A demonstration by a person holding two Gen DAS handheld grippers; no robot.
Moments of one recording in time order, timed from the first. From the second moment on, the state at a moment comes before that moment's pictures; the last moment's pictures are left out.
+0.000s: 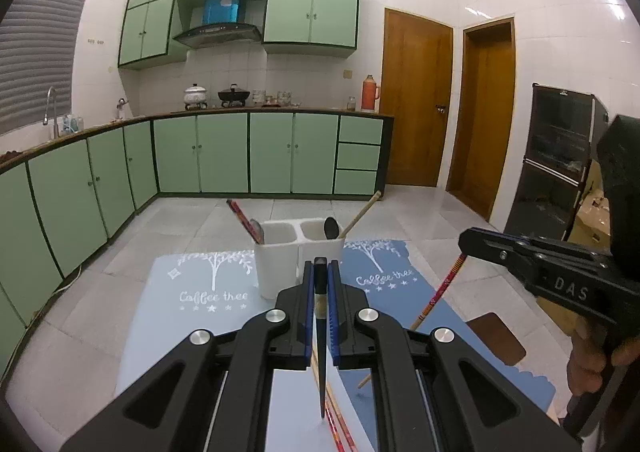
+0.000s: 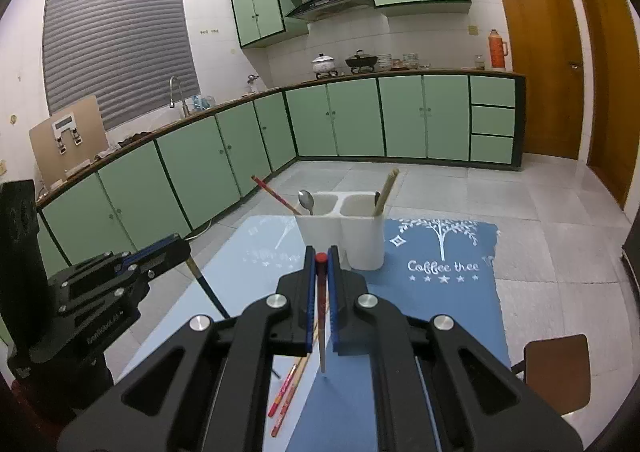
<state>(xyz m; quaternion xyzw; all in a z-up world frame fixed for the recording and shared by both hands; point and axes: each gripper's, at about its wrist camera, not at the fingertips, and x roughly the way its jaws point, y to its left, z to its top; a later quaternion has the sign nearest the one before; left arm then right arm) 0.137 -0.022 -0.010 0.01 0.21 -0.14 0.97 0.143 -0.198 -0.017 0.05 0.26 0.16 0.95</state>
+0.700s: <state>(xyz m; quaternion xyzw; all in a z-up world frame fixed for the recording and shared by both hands) 0.202 -0.023 0.078 0.00 0.08 -0.11 0.99 0.220 -0.208 0.071 0.06 0.15 0.14 0.98</state>
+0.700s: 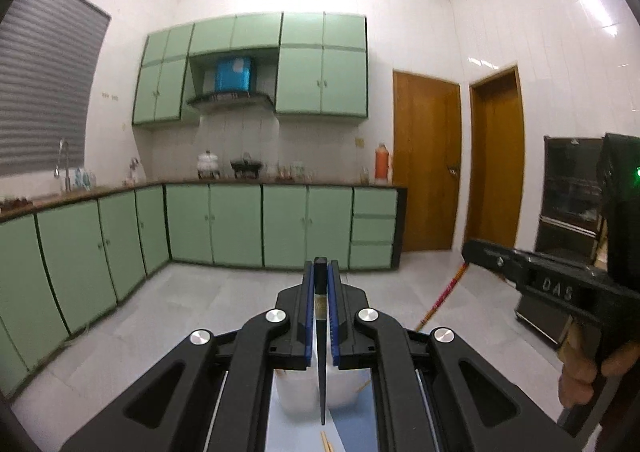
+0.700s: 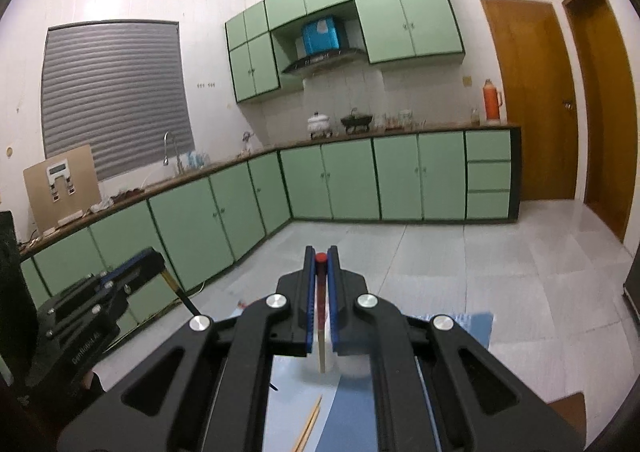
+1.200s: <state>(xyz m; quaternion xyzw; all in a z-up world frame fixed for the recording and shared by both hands) 0.317 -0.042 0.055 0.00 0.08 -0.10 0.99 0.317 -0.212 0.059 0.04 0.16 0.12 0.98</state>
